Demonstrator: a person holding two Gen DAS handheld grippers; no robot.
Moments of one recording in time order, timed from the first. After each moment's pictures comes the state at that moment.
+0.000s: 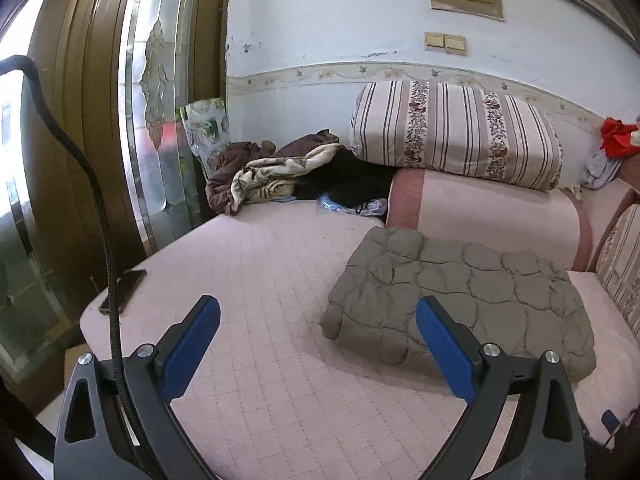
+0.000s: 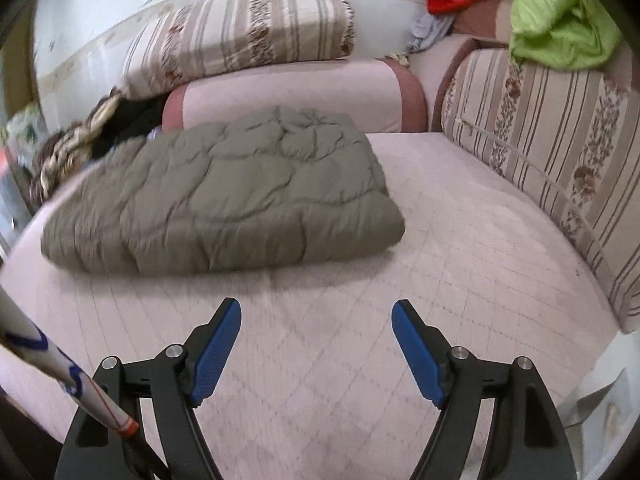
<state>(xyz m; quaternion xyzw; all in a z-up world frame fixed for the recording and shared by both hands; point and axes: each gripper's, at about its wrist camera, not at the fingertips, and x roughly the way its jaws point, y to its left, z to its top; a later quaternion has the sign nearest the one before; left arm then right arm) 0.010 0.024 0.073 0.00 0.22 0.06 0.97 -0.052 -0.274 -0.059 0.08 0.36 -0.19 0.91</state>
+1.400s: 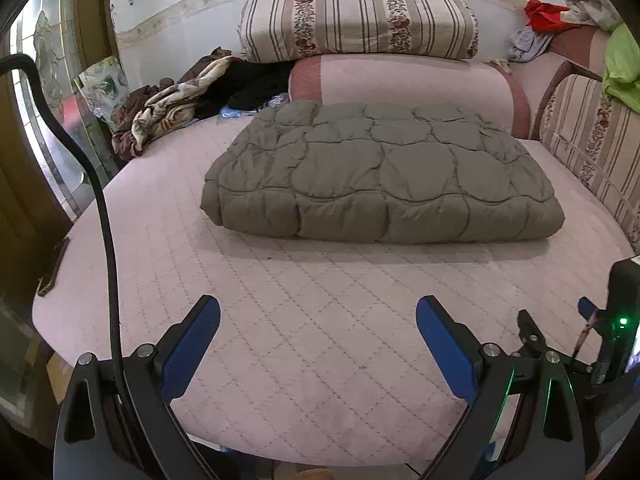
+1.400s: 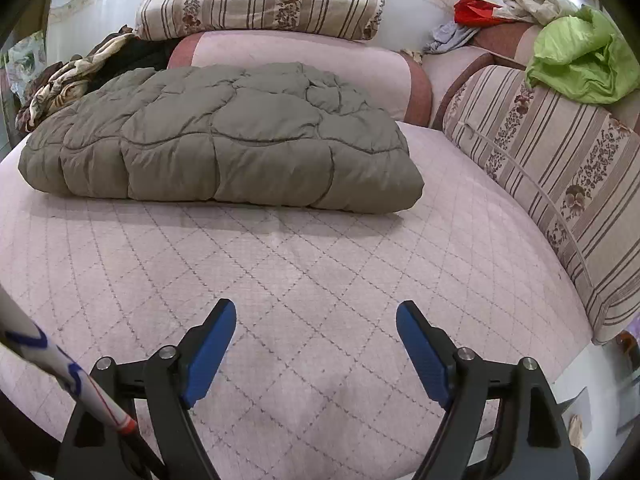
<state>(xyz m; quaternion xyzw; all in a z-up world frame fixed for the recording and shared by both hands) -0.003 -0.064 -0.028 0.08 0.37 -0.08 0.92 -0.048 -0.243 -0.095 0.01 0.40 -0.22 0.89</state>
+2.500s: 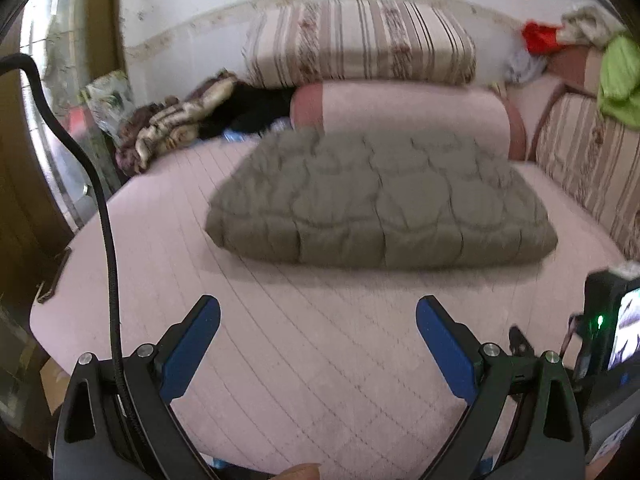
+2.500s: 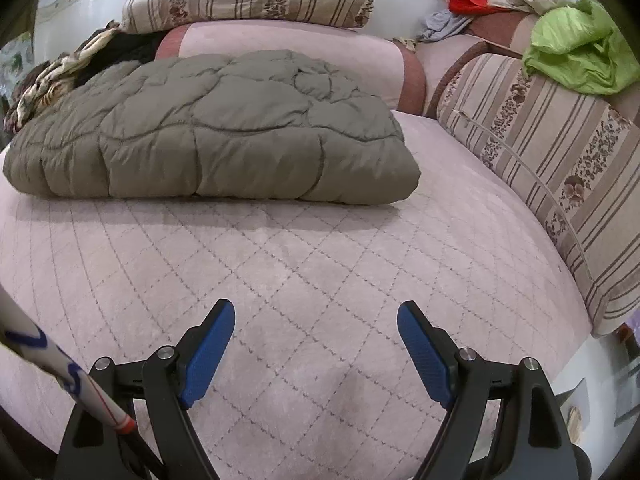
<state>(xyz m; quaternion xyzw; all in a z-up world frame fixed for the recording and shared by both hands) -0.011 -0.061 -0.012 0.06 0.32 -0.07 0.94 -0.042 -0.250 -0.098 0.02 0.41 -0.24 0.88</state>
